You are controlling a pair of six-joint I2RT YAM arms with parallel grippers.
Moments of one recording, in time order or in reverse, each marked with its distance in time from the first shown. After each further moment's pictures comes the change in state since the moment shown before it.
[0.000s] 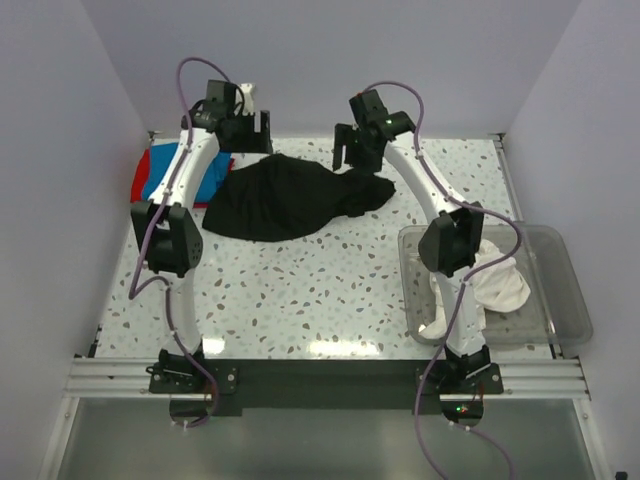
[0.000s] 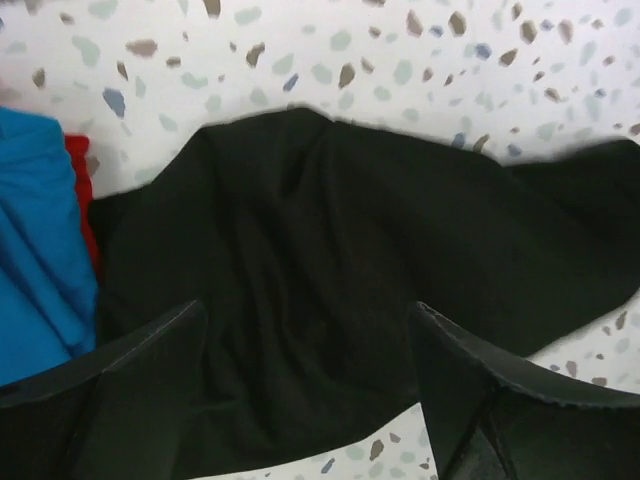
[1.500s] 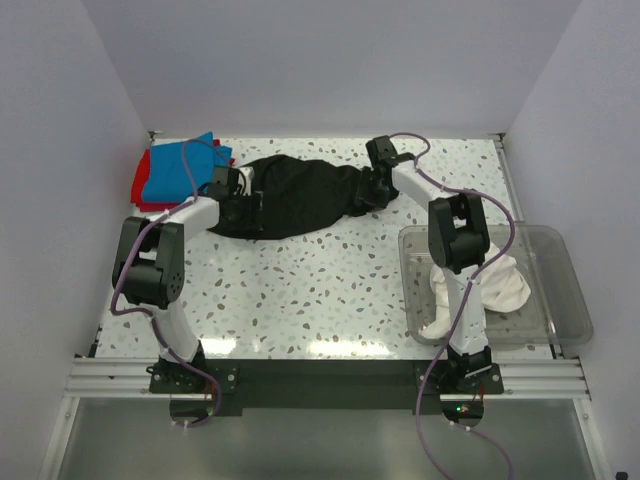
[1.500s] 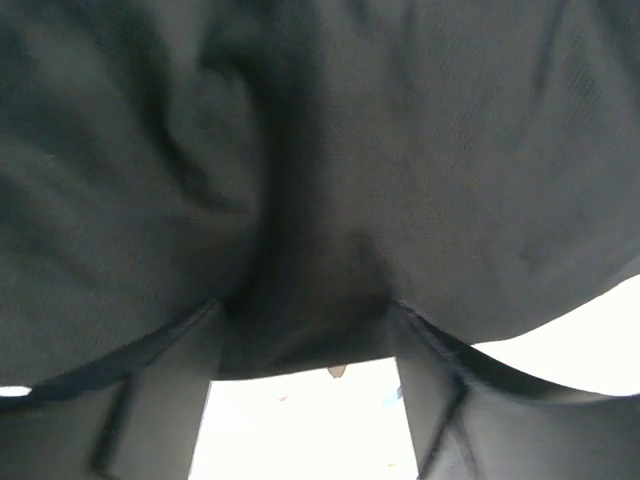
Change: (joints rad) left arm -0.009 -0.321 -1.065 0.528 -0.108 -0.034; right arm -0.108 -0.001 -0.603 0.382 -0.042 0.113
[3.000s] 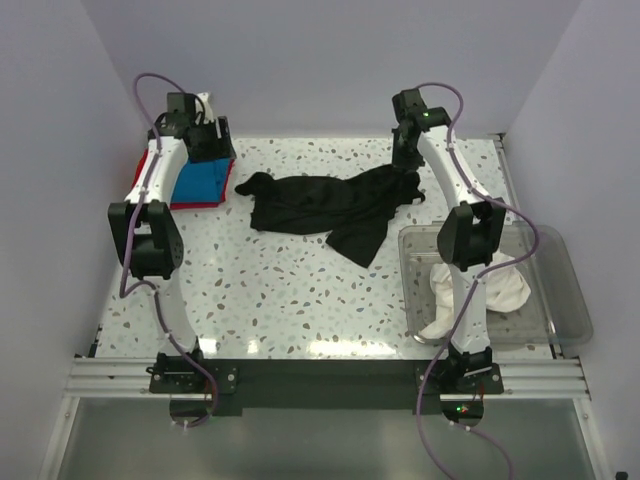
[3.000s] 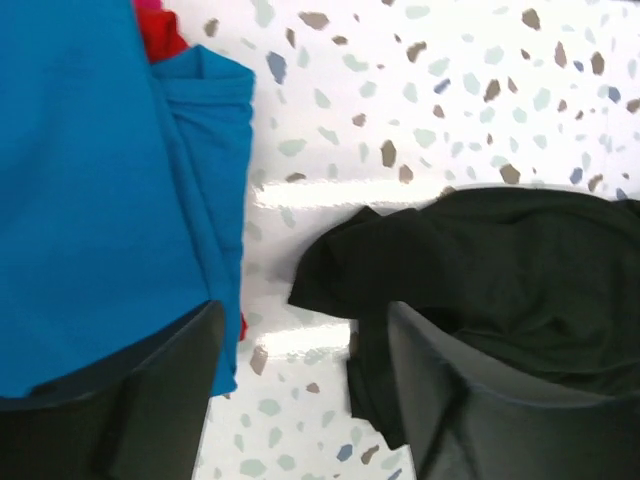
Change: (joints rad) left arm 0.188 0.261 0.812 -0.381 0.127 0.010; right arm -0.081 -0.032 0.484 -0.471 0.246 -0.255
